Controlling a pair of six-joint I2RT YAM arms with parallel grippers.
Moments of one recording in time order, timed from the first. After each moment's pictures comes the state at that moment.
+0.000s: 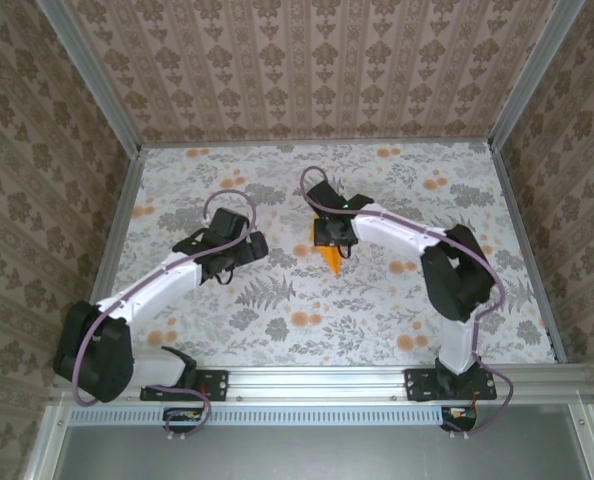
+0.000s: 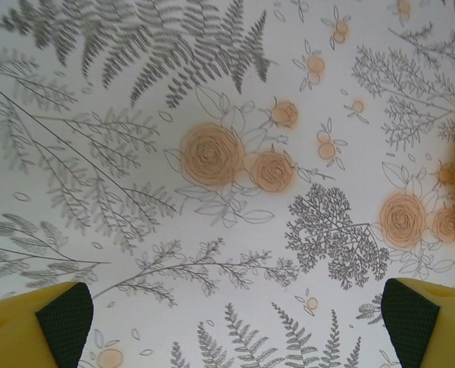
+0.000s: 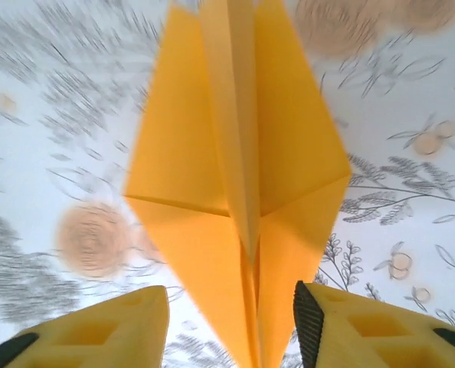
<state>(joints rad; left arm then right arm) -0.53 1.29 0.82 -0.51 -0.15 -0.71 0.63 1.86 1.43 -0.71 0.21 0.62</state>
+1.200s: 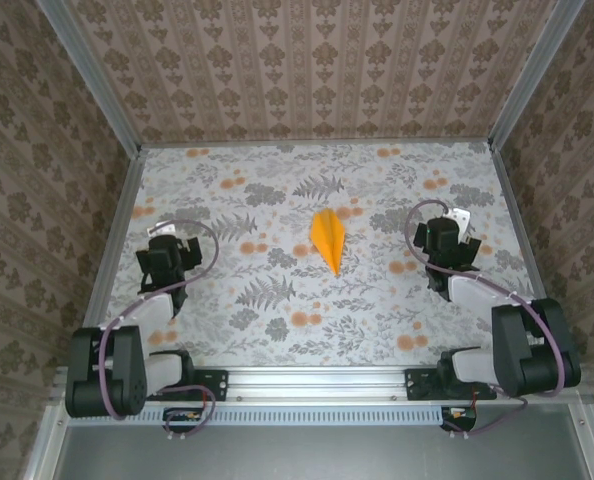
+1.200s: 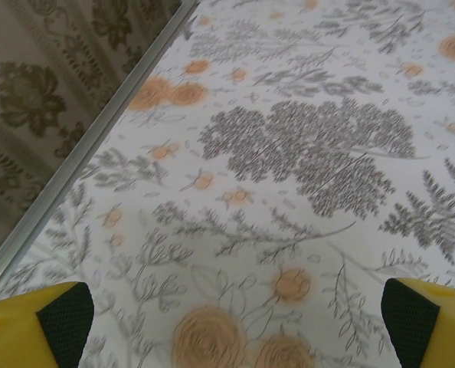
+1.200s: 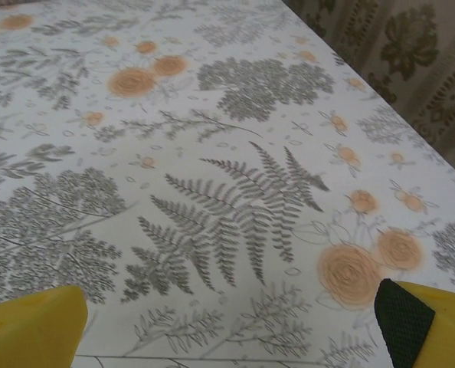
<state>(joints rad) -0.02 1.20 0.33 0.36 -0.28 -0.04 0.09 1.31 0.47 0.25 0.54 0.24</state>
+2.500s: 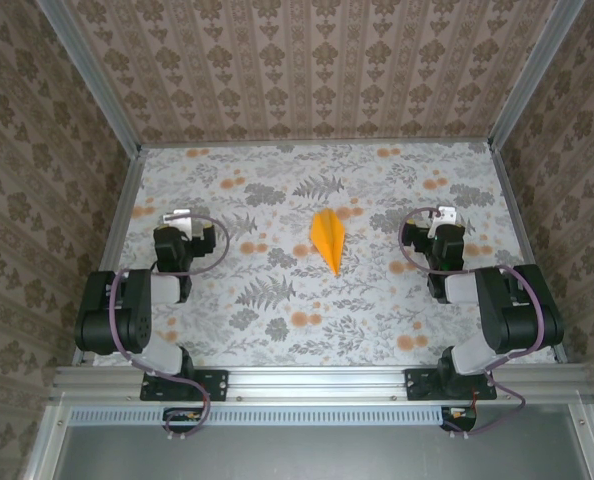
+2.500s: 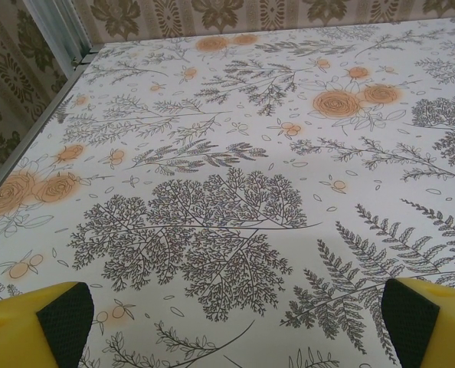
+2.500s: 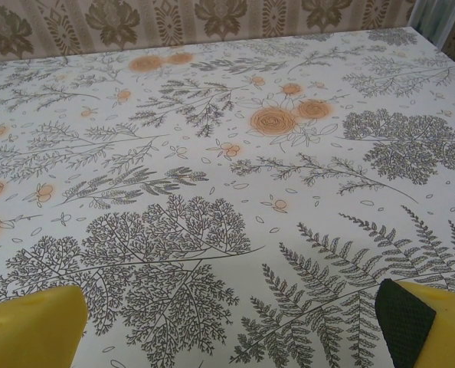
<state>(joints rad) -0.03 1.53 0.38 0.77 -0.05 0.07 0.01 1.54 0.37 0.79 0.15 0.08</state>
